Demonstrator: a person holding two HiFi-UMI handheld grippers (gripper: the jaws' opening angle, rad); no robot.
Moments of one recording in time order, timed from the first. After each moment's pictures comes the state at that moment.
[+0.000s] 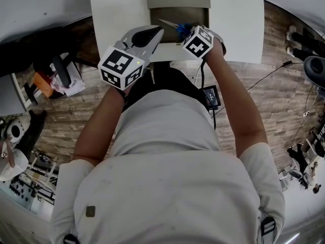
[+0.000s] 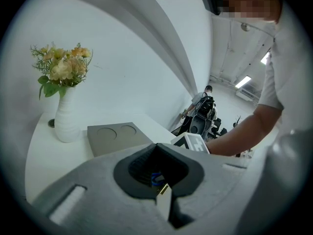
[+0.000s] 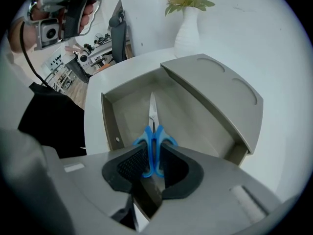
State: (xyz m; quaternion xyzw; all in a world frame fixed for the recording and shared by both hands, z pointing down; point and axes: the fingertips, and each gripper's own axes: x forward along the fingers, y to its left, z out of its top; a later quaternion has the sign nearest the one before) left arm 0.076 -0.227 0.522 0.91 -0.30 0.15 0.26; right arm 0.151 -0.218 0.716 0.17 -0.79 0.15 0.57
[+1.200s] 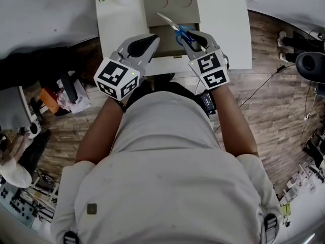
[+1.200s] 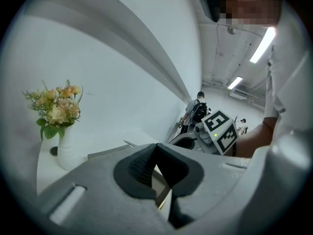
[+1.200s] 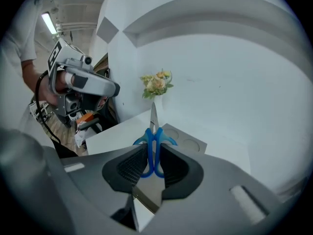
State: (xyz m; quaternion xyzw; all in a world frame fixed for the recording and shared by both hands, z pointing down) left arm 0.072 -0.233 0.432 0.93 -0.30 0.11 0.19; right arm 0.145 -0.246 0.506 0.37 -0.86 0.11 0.34
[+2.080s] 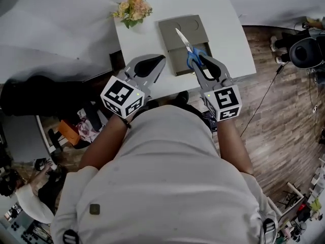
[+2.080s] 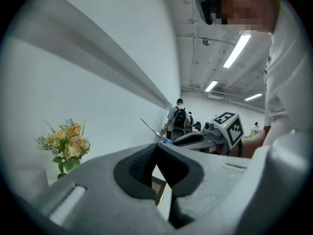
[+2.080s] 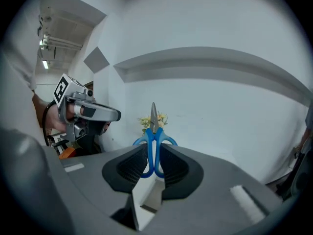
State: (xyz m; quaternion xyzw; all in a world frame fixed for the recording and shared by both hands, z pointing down) left arm -0.022 -0.195 0.337 0.97 -0.21 0.07 0.12; right arm 0.068 -0.186 0.369 0.51 -0.83 0.09 0.18
